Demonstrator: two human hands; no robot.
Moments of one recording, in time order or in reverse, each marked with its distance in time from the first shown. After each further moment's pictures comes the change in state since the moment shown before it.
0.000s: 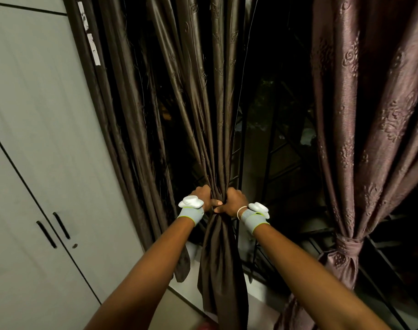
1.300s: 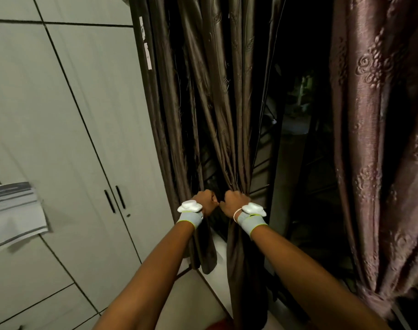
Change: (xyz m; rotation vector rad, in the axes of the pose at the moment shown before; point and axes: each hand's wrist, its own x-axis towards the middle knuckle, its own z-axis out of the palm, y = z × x) left_hand -0.029 -0.006 -0.002 -0.077 0.175 -0.288; right_hand 0.023 -0.017 -0.001 -0.231 -0.063 -0.390
